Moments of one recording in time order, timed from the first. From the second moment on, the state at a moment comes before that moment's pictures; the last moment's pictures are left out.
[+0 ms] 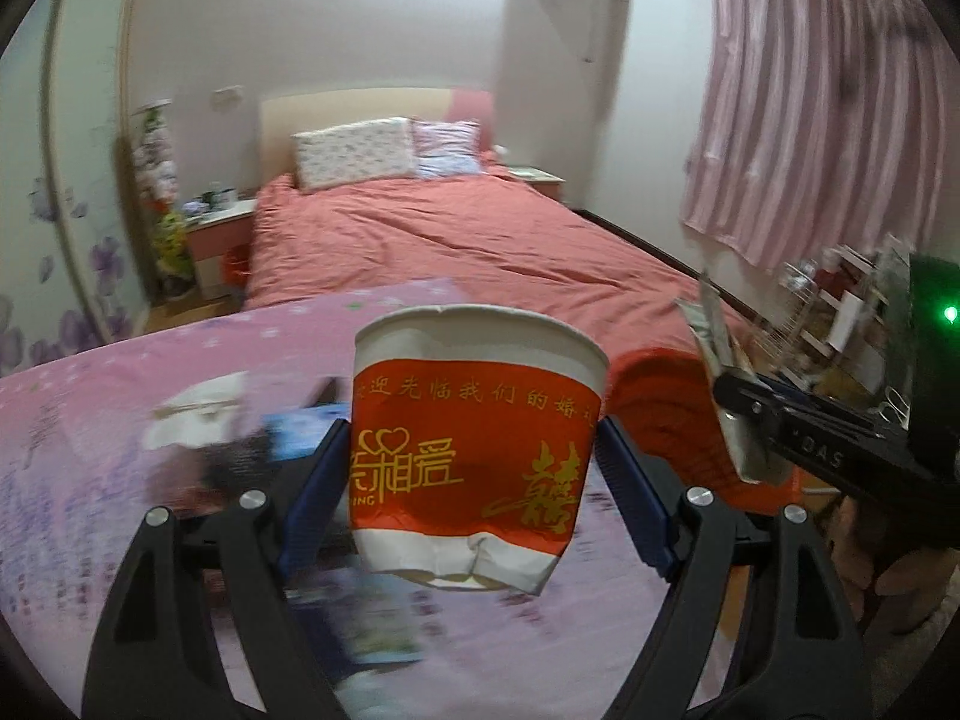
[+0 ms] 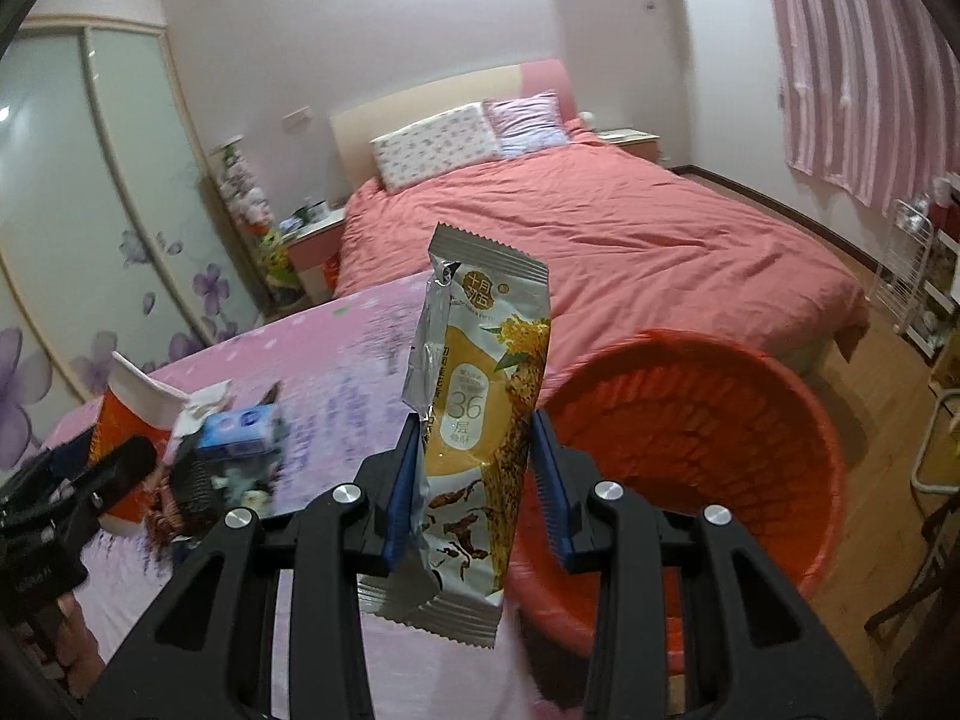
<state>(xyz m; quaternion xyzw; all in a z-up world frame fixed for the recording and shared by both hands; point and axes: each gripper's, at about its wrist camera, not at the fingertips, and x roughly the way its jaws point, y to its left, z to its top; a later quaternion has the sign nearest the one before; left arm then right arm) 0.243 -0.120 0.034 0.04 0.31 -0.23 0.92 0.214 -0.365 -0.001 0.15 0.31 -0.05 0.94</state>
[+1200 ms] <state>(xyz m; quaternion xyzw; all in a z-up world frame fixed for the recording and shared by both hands) 0.248 -0.173 -0.027 0.09 0.37 -0.20 0.90 0.206 -0.415 -0.030 0.18 0.33 -0.10 0.92</state>
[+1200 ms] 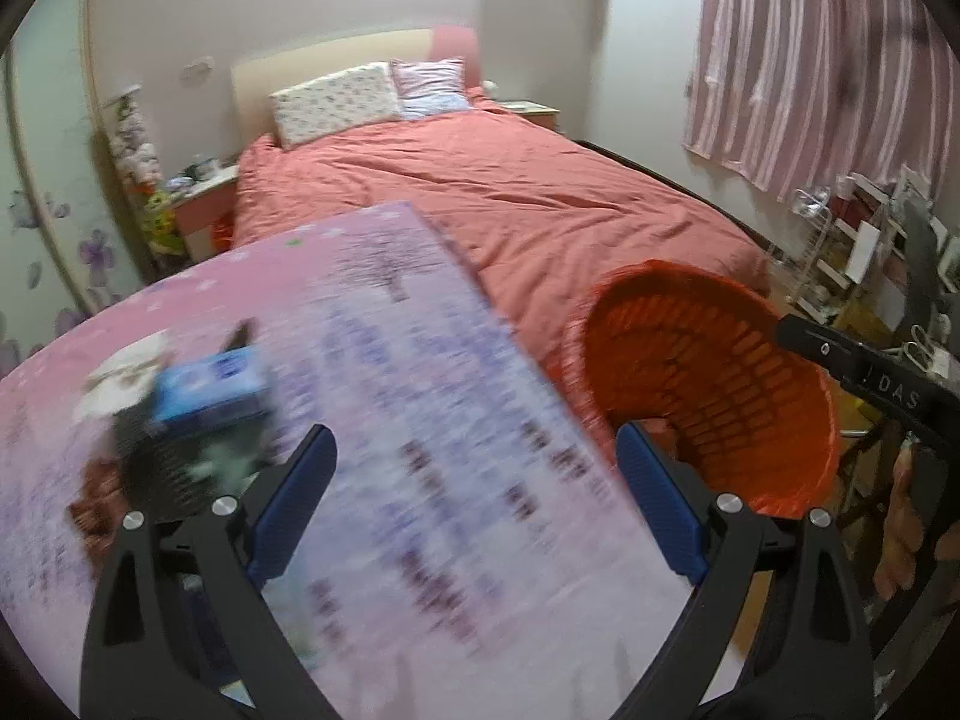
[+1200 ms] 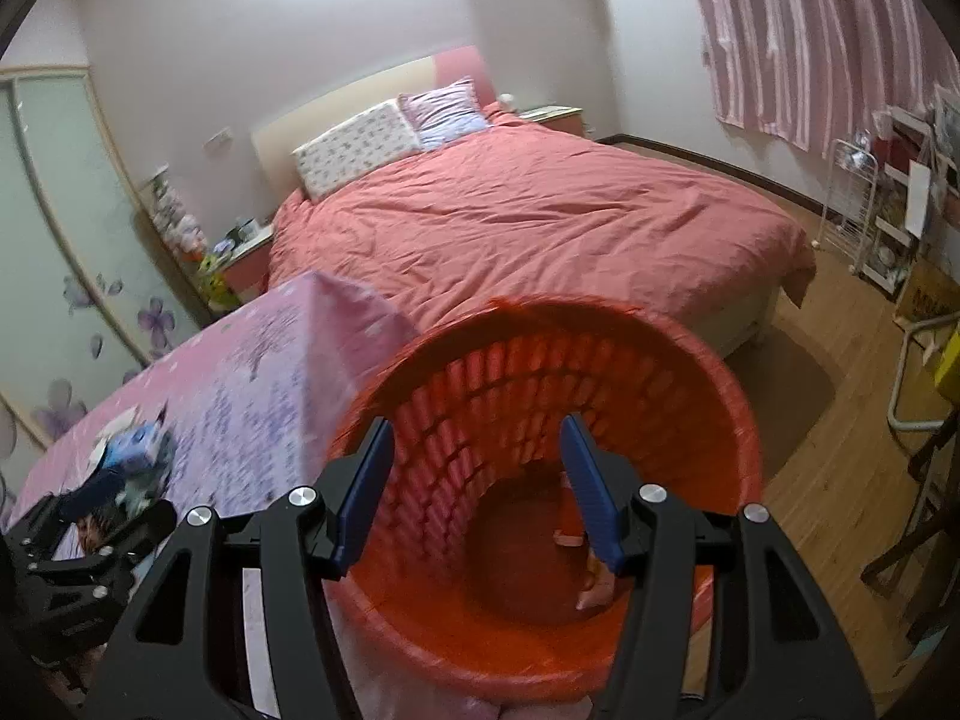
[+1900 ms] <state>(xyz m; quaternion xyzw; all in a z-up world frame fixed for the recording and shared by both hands) 0.217 -0.029 -0.079 0.03 0.43 -0.09 0.90 0.198 -0.267 -0.042 0.13 0.37 0.01 0.92</state>
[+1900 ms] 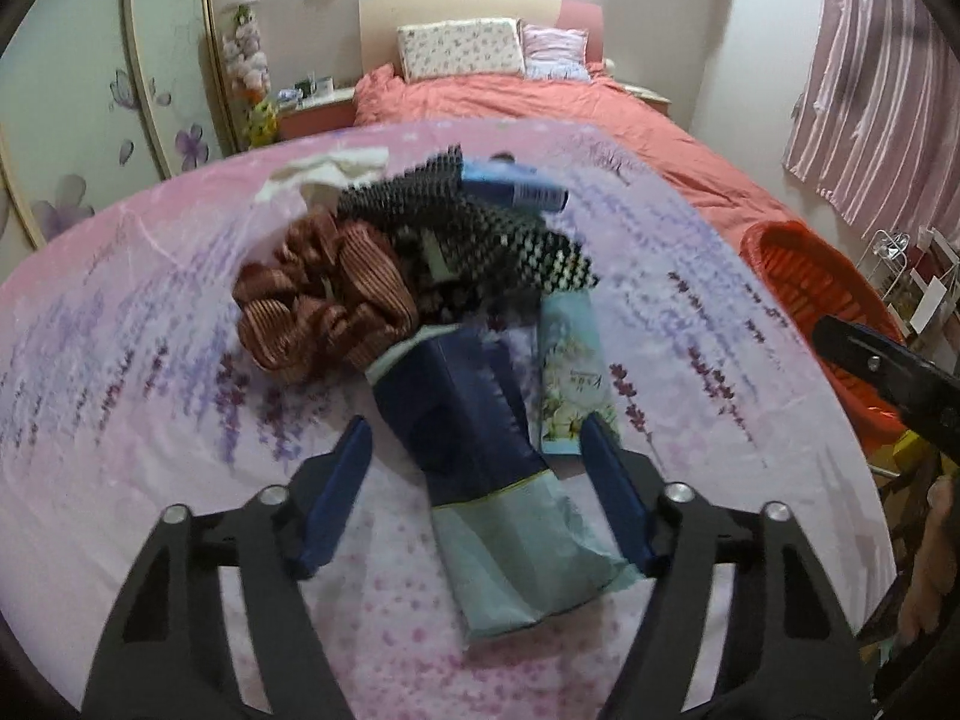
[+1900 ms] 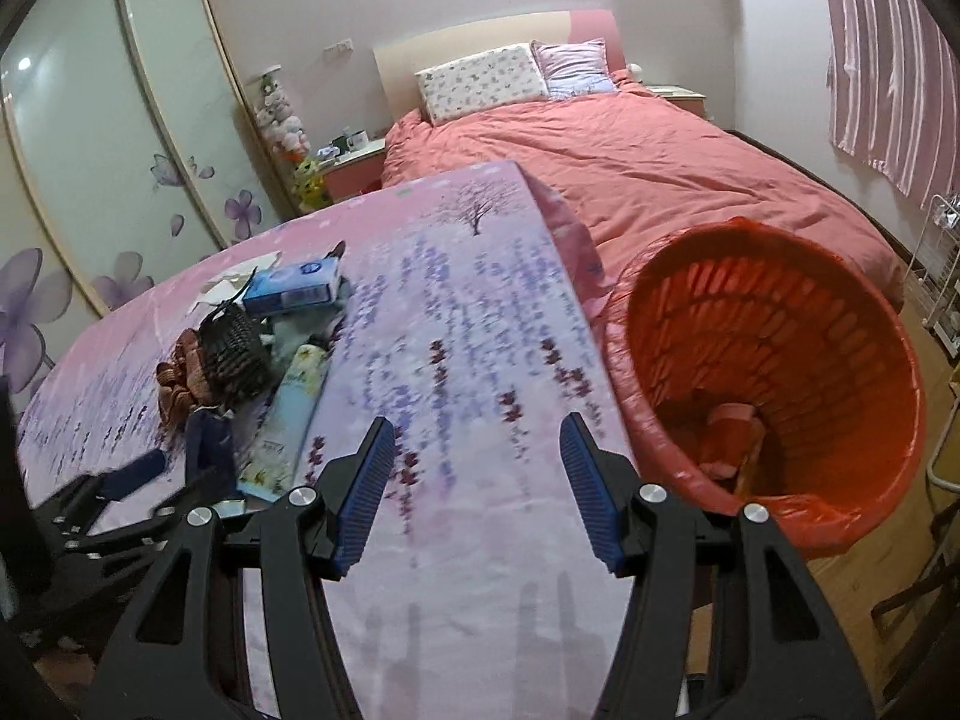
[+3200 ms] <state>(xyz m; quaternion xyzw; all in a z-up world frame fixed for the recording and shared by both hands) 0.256 0.121 -0.086 -0.02 0.43 -0.01 0.90 0.270 -0.200 -0.075 0.05 0.43 -0.03 0.90</state>
